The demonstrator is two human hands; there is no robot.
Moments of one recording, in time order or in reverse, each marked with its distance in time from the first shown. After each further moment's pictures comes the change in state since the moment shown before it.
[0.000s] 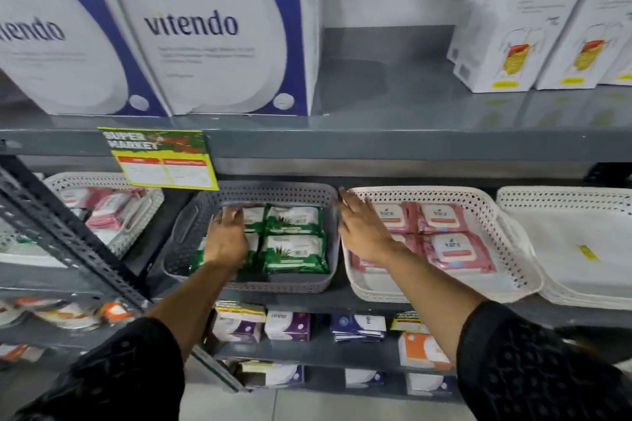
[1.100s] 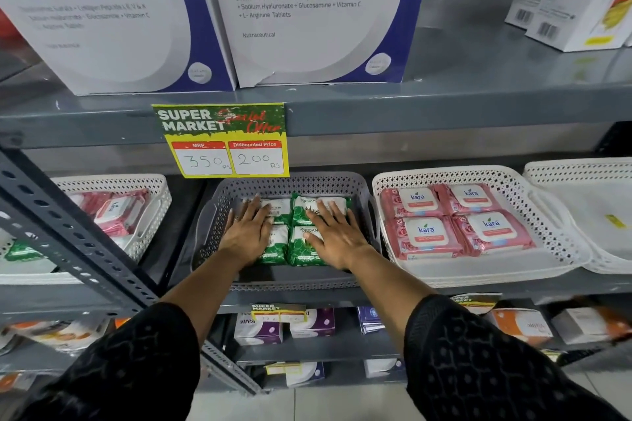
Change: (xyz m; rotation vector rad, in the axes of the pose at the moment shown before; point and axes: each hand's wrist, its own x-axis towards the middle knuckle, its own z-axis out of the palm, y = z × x) left_hand 0.038 -0.059 0.041 -0.170 -0.115 0.266; right_hand 0.035 -0.093 0.082 -0.078 -0.269 0.140
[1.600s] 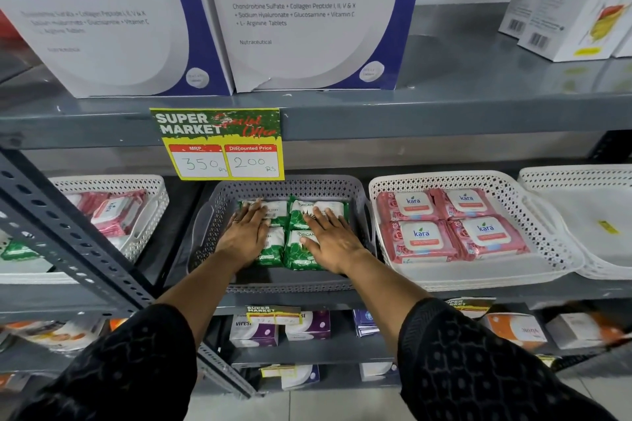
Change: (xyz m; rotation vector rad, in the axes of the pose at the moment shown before) left_hand -0.002 0.004 -0.002 -0.065 0.008 0.024; right_hand -0.004 0.000 -0.002 0.035 -0.027 -0.029
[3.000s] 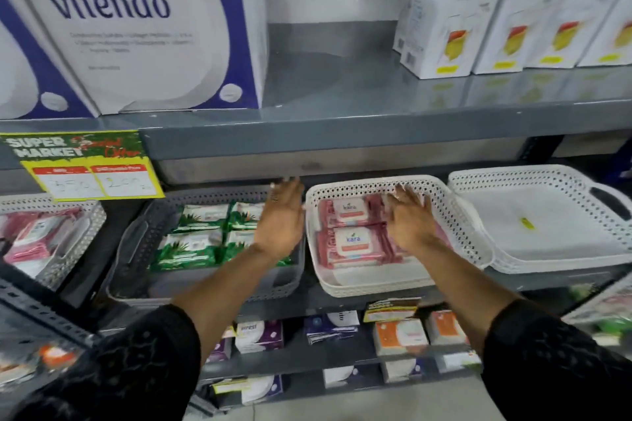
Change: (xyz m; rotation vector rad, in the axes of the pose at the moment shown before) left_hand 0.037 0.213 0.001 0.013 0.338 0.302; right_hand -0.106 0.218 -0.080 -0.143 0.309 0.381
